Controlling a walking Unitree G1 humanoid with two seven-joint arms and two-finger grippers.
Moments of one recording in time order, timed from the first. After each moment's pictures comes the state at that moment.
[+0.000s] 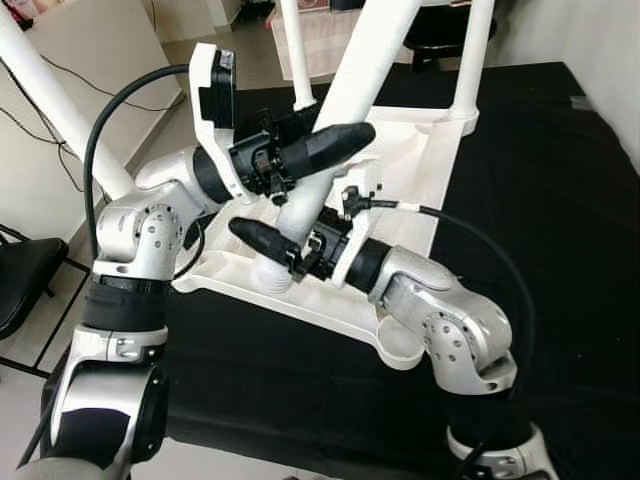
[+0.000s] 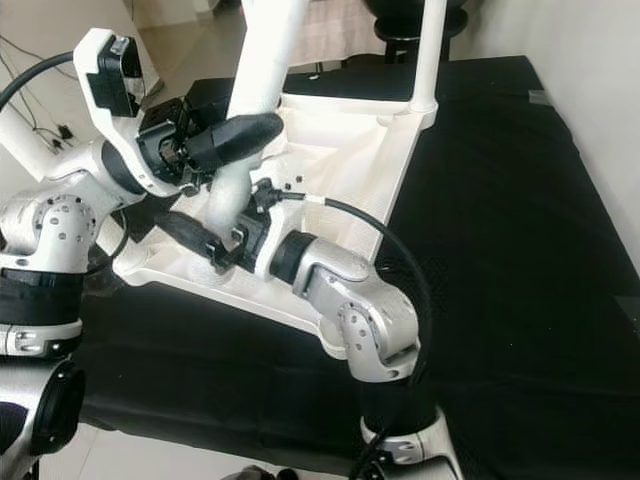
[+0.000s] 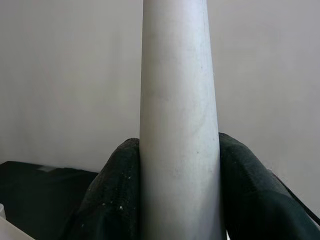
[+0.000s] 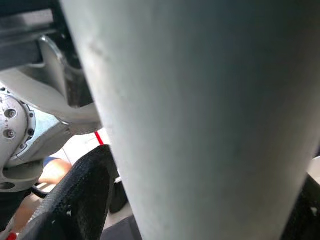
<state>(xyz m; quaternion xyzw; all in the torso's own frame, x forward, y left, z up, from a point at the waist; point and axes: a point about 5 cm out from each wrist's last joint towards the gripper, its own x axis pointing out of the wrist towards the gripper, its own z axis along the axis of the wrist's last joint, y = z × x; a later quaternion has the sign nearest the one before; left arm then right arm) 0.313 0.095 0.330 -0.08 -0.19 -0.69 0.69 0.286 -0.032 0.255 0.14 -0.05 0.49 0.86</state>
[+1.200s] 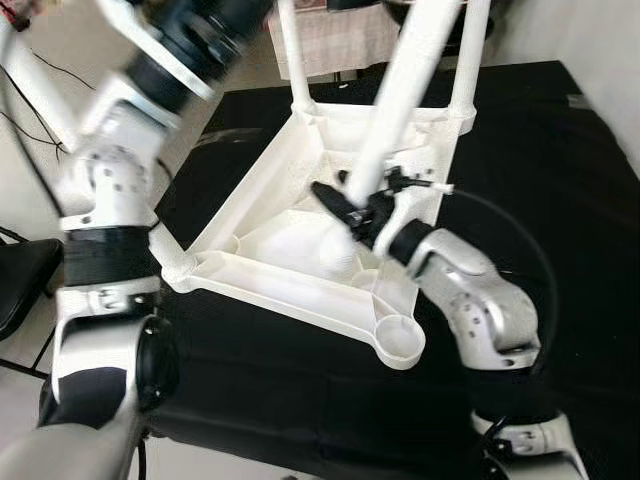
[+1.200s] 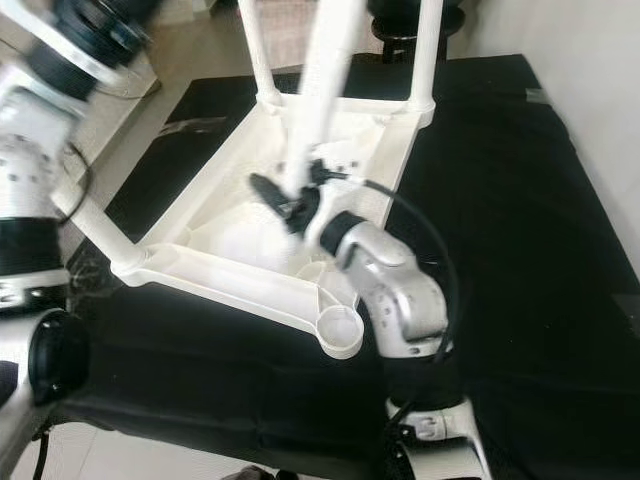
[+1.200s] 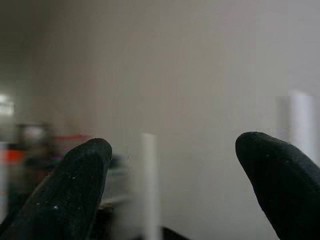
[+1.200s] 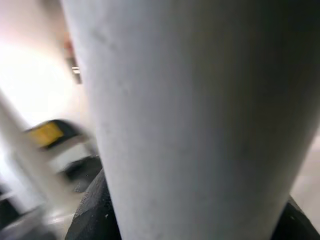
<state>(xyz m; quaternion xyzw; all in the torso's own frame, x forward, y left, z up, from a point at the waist) 0.335 0.169 0.413 -0.15 -0.38 -0.36 0.84 0.335 -0.110 0.249 0.07 -0.07 0.27 0.96</state>
